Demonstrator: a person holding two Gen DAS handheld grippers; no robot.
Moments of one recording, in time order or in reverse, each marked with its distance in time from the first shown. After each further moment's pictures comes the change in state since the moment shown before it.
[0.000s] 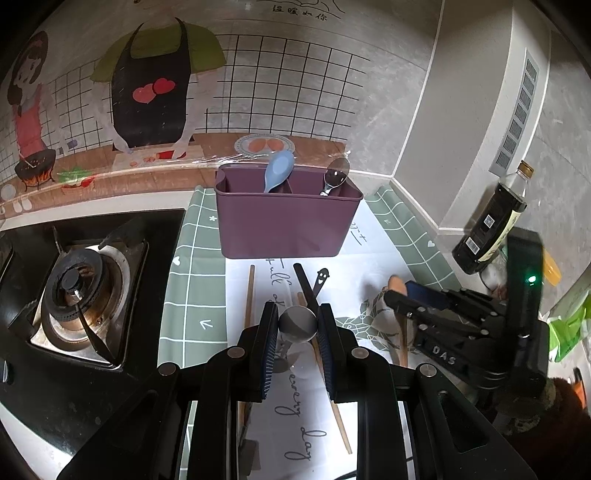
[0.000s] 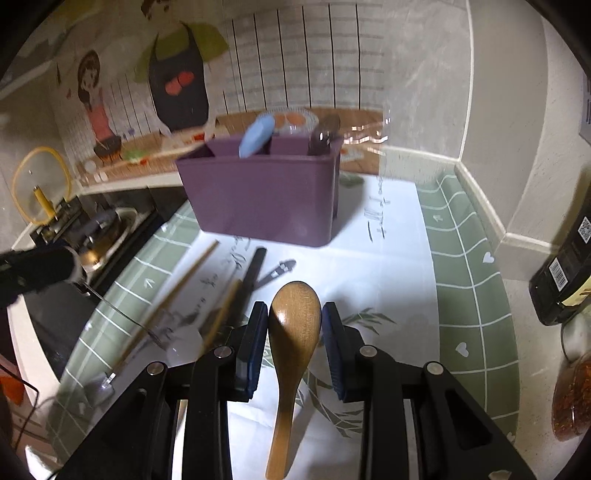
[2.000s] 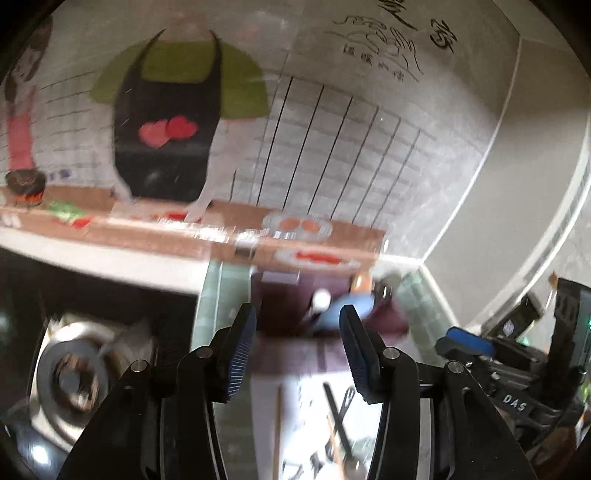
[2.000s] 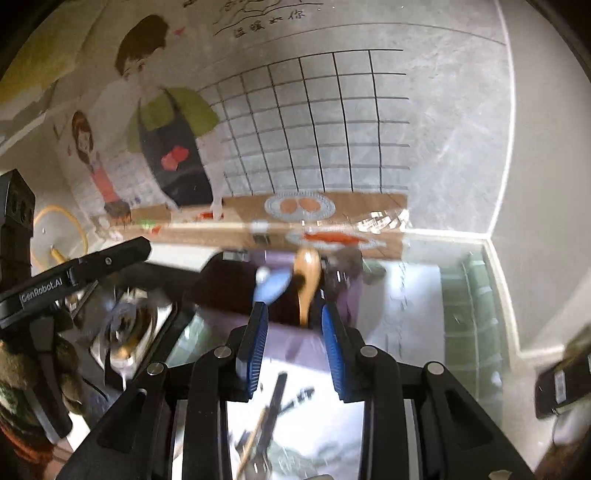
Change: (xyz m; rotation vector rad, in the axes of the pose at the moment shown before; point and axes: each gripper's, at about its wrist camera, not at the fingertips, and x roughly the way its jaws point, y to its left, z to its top) left arm 0.041 0.068 0.115 -0.123 -0.088 -0.025; right arm -0.001 -0.011 0.120 0.032 -0.012 0.099
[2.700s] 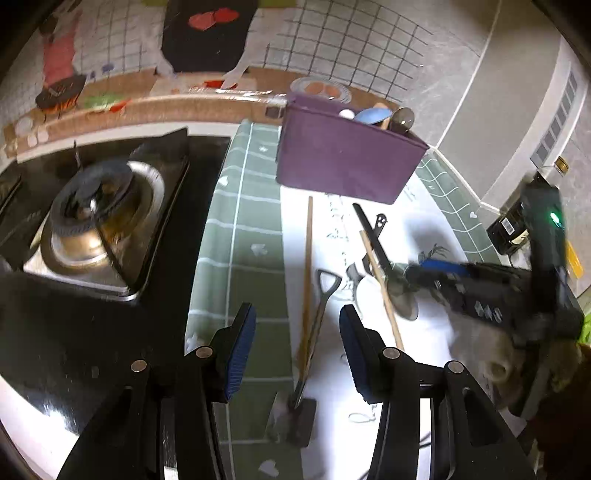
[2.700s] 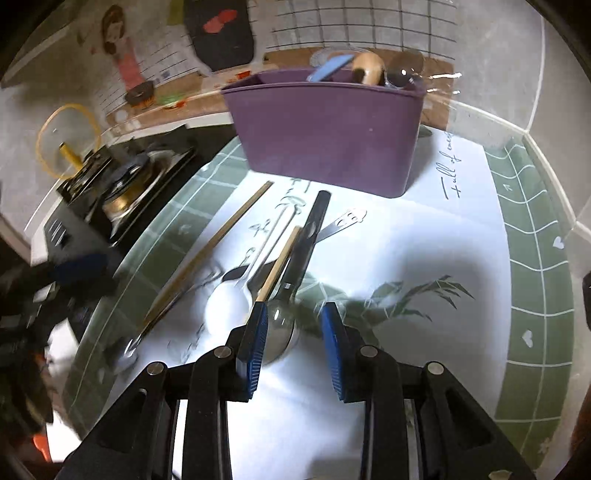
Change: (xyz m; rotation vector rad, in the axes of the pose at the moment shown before) left arm -0.032 0.020 -0.173 -0.008 0.202 0.065; right arm 0.054 0.028 -0.125 -0.056 0.245 0.042
